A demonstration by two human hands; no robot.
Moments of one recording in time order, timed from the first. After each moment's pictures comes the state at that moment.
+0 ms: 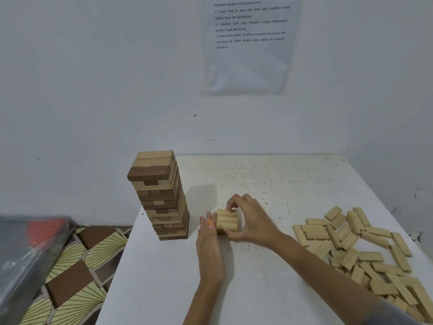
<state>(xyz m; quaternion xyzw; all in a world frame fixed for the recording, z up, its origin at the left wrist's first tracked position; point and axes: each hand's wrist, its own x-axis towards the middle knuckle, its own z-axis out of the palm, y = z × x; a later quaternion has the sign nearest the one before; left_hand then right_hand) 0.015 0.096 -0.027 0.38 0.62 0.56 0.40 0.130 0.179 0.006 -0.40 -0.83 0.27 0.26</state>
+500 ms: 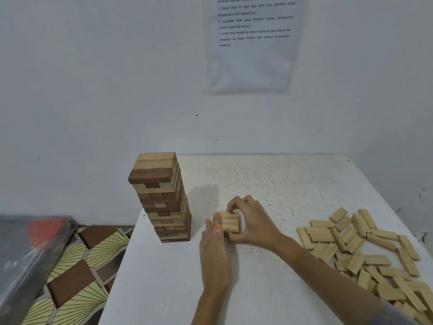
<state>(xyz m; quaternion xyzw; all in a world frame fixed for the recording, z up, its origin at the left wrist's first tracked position) 0.021 0.092 -0.022 0.43 0.65 0.51 0.36 0.123 0.183 0.004 -0.43 -0.84 0.26 0.22</state>
